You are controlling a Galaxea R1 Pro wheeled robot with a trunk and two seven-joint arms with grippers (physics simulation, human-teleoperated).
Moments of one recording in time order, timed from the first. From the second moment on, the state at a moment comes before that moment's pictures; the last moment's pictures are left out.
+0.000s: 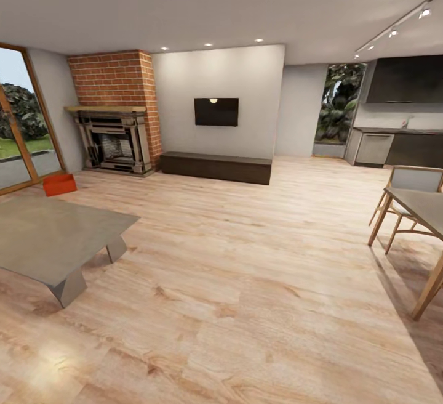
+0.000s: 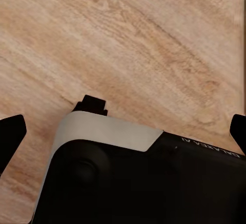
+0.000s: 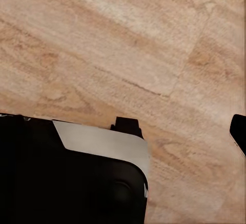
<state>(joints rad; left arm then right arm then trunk) -0.23 -0.01 -0.26 -0.01 0.59 -0.05 0.02 -0.23 0.01 0.21 0.03 -0.06 -0.15 -0.02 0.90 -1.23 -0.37</state>
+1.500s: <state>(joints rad) -0.23 -0.01 -0.26 -0.01 0.59 -0.04 0.02 -0.23 0.01 0.21 0.03 -0.06 -0.15 -0.02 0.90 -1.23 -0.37</state>
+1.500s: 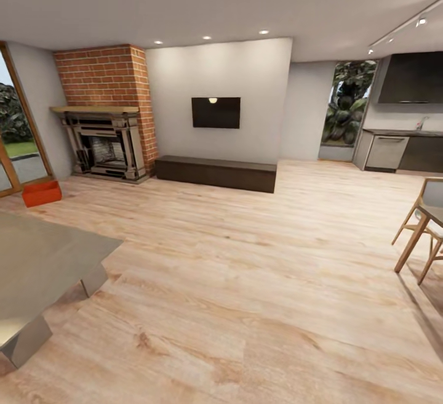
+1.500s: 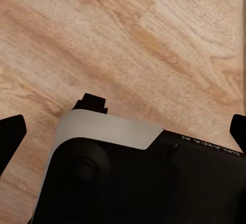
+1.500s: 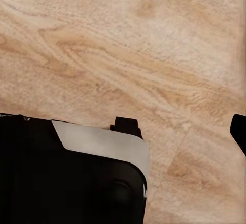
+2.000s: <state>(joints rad) -0.23 -0.01 -0.26 -0.01 0.59 -0.04 0.02 -0.23 0.01 0.21 0.03 -0.06 -0.15 -0.02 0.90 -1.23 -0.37</state>
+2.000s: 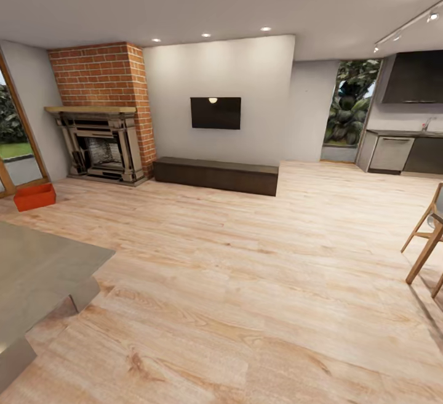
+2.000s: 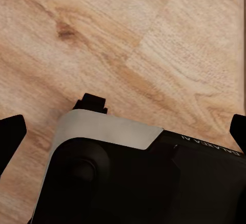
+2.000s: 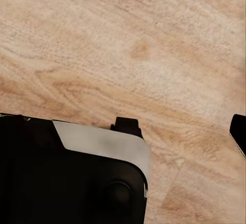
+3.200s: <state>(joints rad) -0.23 -0.01 -0.26 -0.01 0.59 -0.05 0.02 -0.23 0.01 0.21 0.03 -0.06 -0.15 -0.02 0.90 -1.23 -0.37</state>
